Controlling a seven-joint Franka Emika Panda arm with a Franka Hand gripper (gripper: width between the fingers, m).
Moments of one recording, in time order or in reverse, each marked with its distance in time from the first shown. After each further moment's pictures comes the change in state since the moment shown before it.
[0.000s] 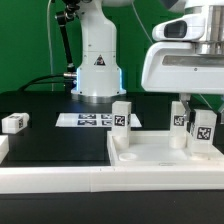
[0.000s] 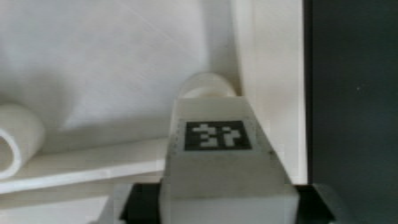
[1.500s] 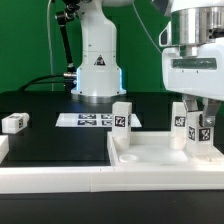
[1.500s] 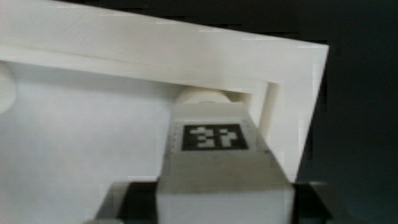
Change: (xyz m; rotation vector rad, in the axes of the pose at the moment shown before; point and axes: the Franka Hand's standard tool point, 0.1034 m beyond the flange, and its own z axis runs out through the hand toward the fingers) arm 0.003 0.007 0.002 0.078 -0.038 1.179
